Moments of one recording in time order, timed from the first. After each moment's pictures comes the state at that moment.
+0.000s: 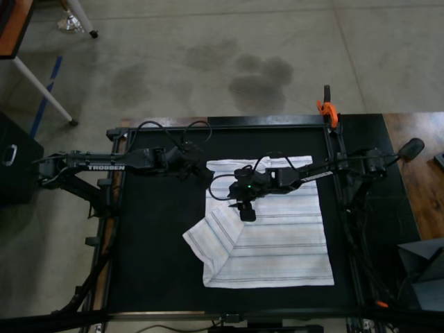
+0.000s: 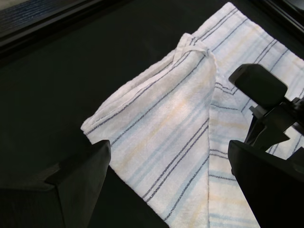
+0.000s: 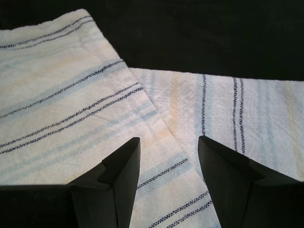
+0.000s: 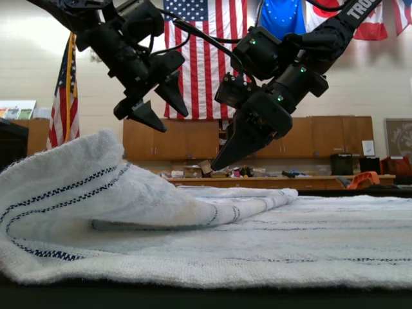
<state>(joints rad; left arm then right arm) 0.18 1.37 0.99 -0.36 -0.24 -0.54 -0.08 1.74 0.98 0.01 -0.11 -0.13</state>
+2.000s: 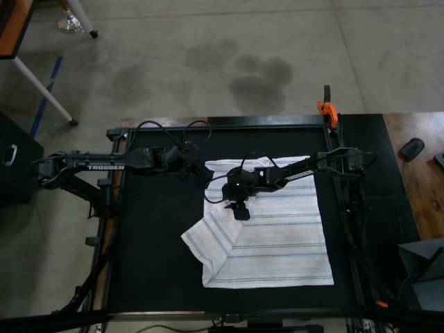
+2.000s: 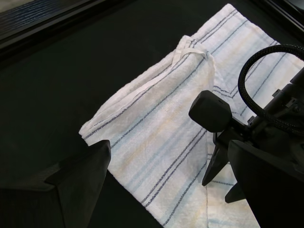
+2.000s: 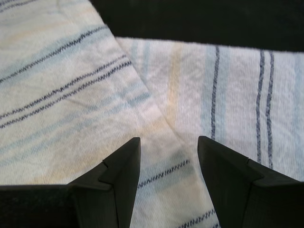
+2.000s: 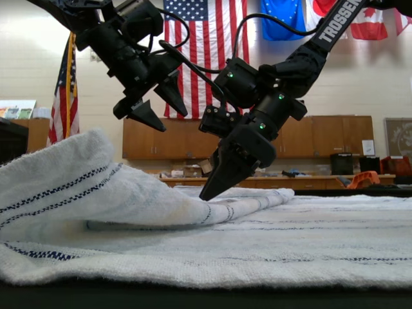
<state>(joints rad) 0.18 1.36 0.99 -0.36 -0.24 -0.54 -0.14 1.93 1.07 0.01 -0.21 -0.16</state>
